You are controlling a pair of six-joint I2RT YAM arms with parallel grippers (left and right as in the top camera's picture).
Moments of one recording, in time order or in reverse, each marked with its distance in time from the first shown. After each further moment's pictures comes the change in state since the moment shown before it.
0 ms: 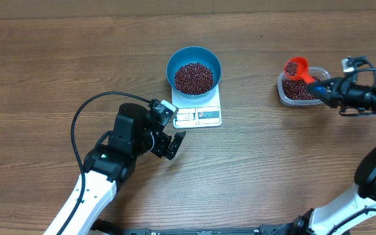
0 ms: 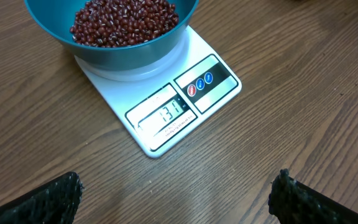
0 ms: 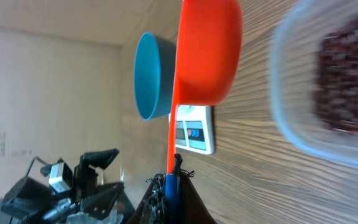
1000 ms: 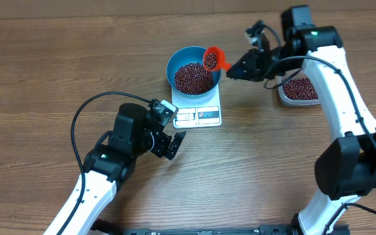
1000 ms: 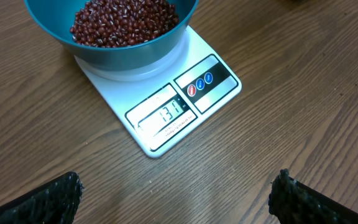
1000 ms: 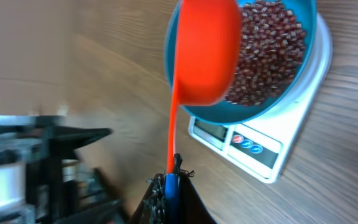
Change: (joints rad) left arm 0.000 0.000 0.000 0.000 0.000 0.000; right arm 0.631 0.000 0.311 0.138 0.349 0.361
